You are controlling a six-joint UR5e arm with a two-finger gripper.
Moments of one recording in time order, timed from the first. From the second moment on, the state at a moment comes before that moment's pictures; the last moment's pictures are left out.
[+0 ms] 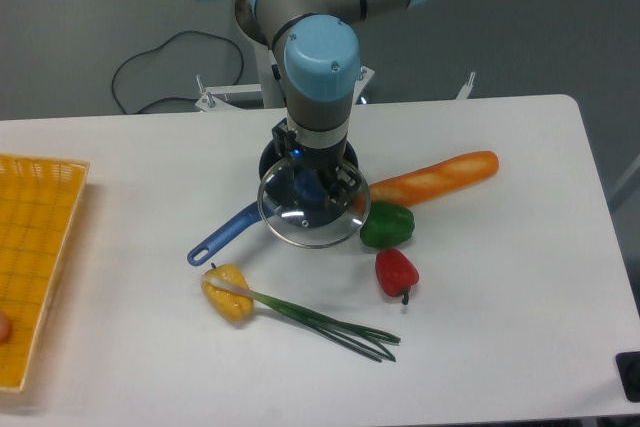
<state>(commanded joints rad) 2.43 -1.75 -1.66 -1.33 1.52 1.12</state>
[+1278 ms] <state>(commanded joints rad) 2.57 -1.77 -1.59 -1.34 1.55 1.37</state>
